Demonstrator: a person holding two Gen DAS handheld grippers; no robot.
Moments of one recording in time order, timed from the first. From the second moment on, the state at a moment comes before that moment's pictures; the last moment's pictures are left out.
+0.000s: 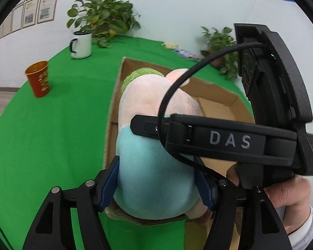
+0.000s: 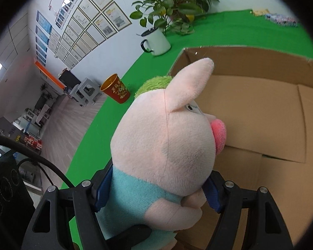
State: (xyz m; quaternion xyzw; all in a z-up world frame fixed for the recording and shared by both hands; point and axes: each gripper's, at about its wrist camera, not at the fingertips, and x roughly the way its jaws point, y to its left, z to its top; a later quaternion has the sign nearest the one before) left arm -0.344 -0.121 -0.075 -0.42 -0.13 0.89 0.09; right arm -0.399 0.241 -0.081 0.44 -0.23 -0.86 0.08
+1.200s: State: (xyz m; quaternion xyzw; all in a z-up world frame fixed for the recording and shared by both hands) left arm -0.302 -0.125 -0.079 -0.42 -0.14 0.90 0.06; right arm -0.374 0.246 -0.100 0.45 -0.30 -0.84 0.04
